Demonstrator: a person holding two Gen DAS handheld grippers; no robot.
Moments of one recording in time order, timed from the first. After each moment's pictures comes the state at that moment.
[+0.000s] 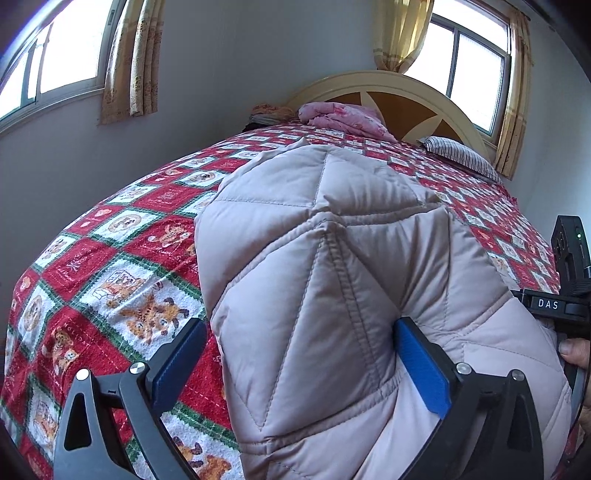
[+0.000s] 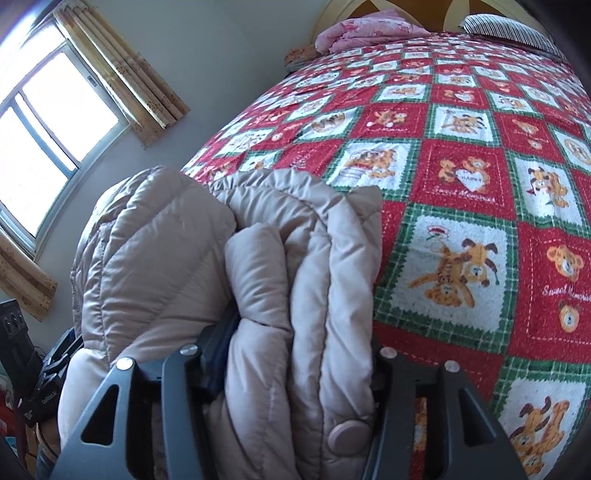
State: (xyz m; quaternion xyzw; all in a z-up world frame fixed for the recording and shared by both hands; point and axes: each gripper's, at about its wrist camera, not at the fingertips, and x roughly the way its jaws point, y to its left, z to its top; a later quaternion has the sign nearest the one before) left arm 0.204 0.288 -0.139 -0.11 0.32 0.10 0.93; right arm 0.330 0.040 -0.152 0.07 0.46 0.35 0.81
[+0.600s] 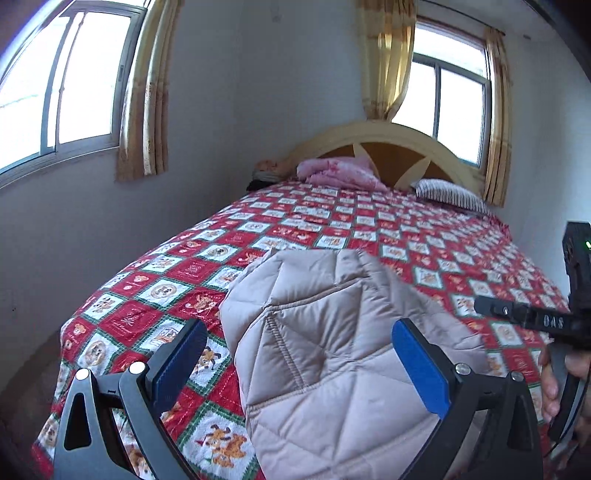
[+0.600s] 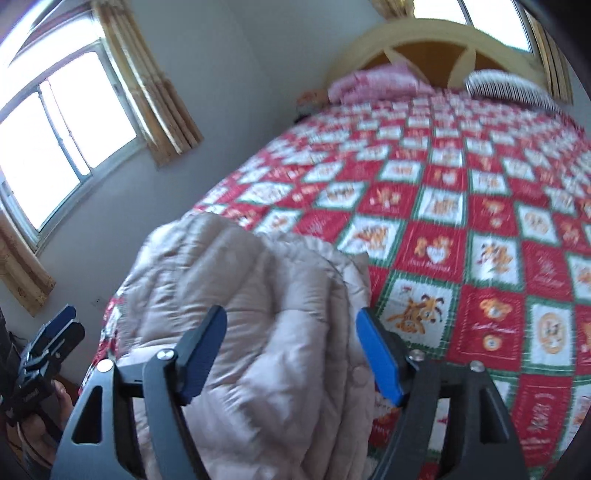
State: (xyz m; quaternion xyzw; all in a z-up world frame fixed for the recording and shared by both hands) left arm 0.126 0.255 -0.033 -0.08 0.23 0.12 0.96; right arm 0.267 0.013 -0.055 0.04 0.37 0.35 0.86
